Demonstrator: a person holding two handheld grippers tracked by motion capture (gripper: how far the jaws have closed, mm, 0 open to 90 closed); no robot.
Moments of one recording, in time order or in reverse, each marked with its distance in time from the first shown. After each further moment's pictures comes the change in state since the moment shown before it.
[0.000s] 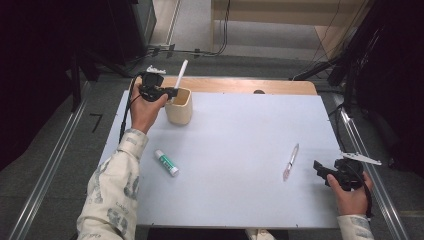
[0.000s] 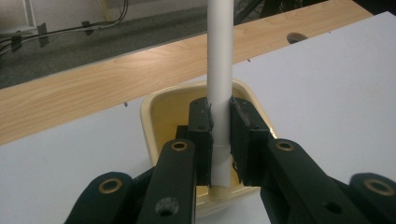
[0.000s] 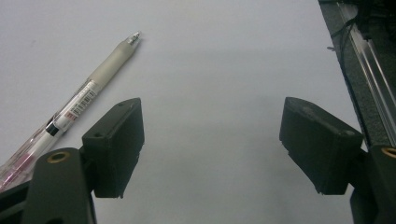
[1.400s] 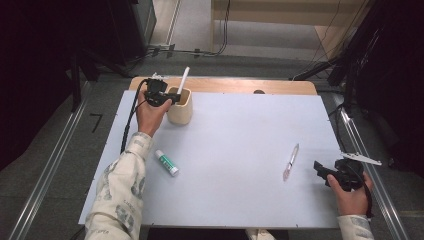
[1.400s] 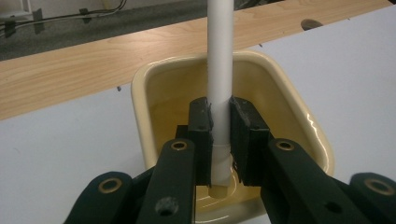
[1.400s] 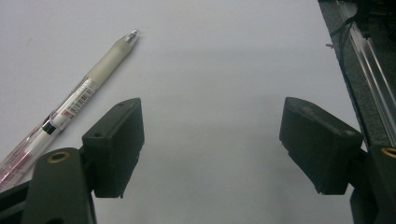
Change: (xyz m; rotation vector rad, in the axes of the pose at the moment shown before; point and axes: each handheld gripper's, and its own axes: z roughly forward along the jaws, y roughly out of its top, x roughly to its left) left arm 0.006 -0.020 0.029 0.021 0.004 -0.031; right arm -0.001 -0.001 0.000 0.006 -0.002 0.002
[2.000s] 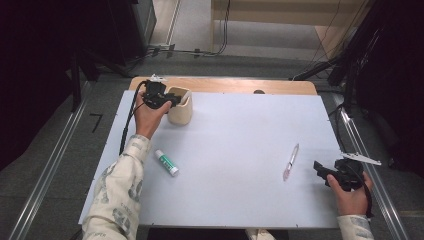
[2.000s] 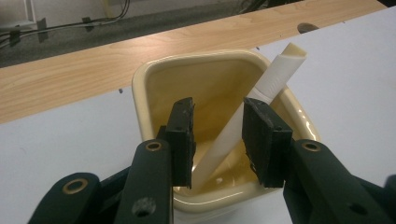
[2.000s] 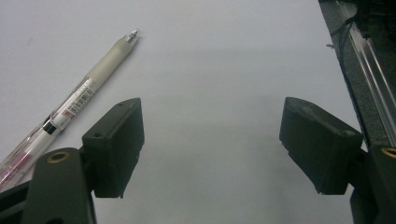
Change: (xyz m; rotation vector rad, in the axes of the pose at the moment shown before) left arm -0.004 -0.004 -0.010 -0.036 0.003 0.017; right arm 0.000 0.000 0.000 -0.001 0.000 -0.002
